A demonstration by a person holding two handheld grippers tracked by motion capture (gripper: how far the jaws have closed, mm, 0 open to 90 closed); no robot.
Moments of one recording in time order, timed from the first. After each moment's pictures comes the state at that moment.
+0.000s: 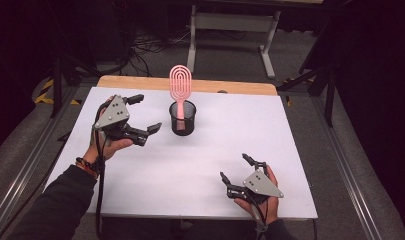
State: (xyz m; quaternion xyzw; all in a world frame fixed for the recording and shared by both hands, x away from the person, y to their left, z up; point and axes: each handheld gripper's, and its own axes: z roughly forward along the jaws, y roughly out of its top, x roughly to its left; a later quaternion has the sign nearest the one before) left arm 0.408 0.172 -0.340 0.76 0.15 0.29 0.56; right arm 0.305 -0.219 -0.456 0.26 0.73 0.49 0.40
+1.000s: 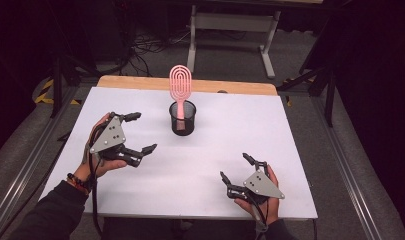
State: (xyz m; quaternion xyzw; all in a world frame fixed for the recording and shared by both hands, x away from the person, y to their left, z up) left arm 0.372 0.181 -0.364 0.78 0.11 0.29 0.54; right arm 0.302 -0.218 -0.450 0.26 0.72 0.49 0.41
